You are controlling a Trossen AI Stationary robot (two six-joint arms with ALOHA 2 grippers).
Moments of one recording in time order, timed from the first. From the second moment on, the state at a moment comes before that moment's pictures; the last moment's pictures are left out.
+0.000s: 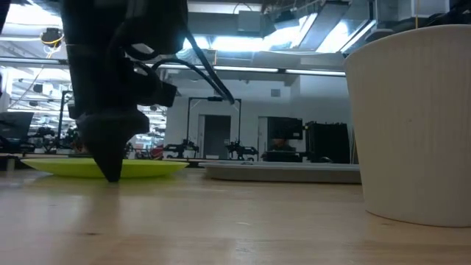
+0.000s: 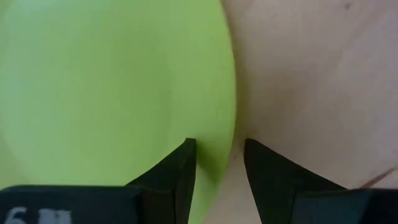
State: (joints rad) left arm -0.36 1.89 1.12 -0.88 -0.39 -1.06; right arm 0.04 0.09 0.01 0.02 -0.02 -0.01
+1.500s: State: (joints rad) left arm 0.12 1.97 1.57 -0.40 -0.35 0.76; right arm 0.04 0.09 0.01 0.21 -0.06 -0.01
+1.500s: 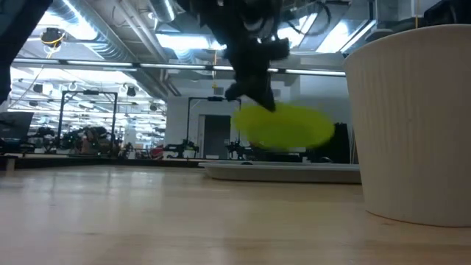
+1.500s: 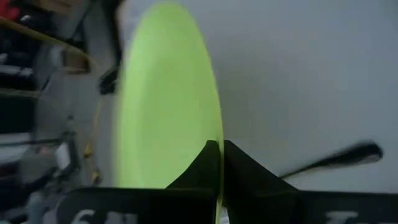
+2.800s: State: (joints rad) left arm 0.06 2.14 1.57 -0.22 -0.22 0.82; right arm 0.04 0.08 0.01 0.31 -0.11 0.02
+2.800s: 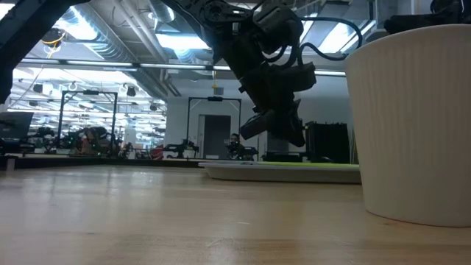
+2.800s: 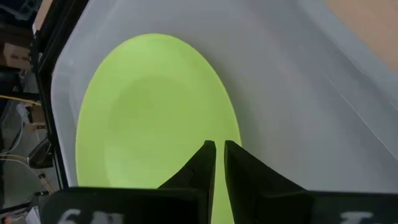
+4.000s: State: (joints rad) left arm 0.23 2.19 1.57 0.12 -0.10 0.02; right arm 0.04 0.08 0.01 0.28 -0.11 0.04
